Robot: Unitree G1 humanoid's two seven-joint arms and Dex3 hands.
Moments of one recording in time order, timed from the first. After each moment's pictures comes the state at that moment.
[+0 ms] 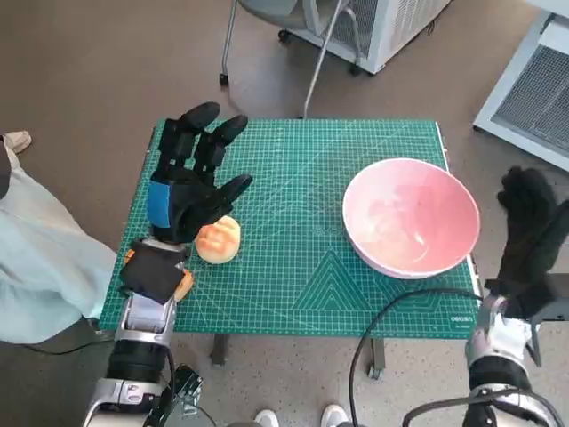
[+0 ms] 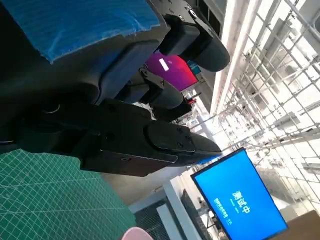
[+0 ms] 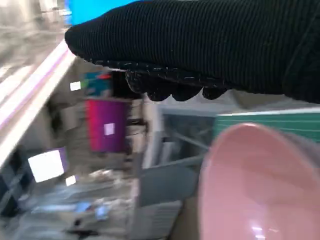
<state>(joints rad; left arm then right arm) -0.53 0.22 0.05 0.45 0.08 -0.54 -0.04 -0.67 -0.28 -0.39 1.24 0.21 -0.82 0.08</state>
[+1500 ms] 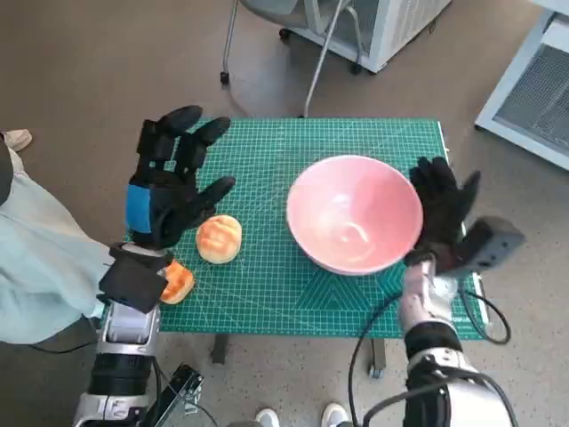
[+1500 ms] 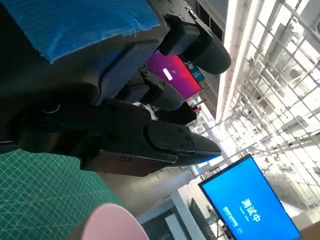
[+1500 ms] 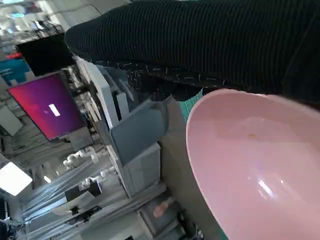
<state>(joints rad) -0.44 0.27 0.08 0.24 0.08 -0.42 -0.05 -0.90 -0.03 -0.48 1.30 0.28 -0.52 0.07</state>
